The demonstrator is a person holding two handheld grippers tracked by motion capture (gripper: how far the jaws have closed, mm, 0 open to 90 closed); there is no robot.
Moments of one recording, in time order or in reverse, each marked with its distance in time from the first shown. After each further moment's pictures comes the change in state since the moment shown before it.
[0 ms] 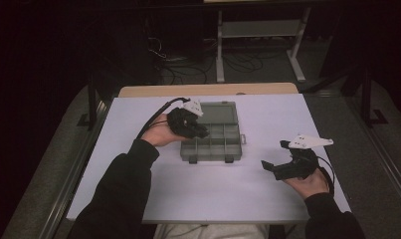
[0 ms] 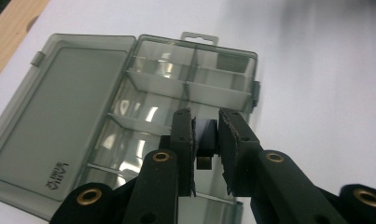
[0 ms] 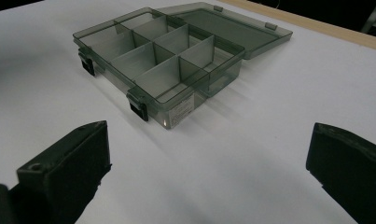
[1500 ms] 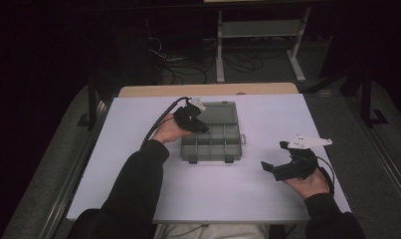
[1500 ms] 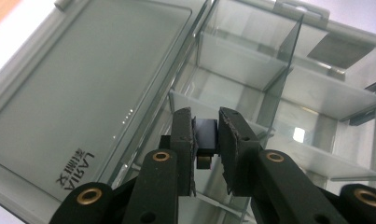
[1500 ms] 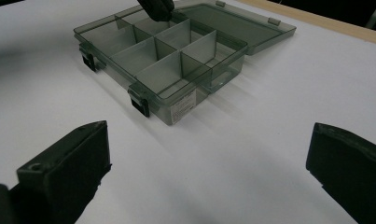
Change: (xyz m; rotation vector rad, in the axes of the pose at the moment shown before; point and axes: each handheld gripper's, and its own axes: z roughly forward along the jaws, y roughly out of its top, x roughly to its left) left arm 0.051 -0.027 0.060 0.040 0.040 -0.171; right arm 0.000 -0.001 0.002 0.018 0.008 -0.002
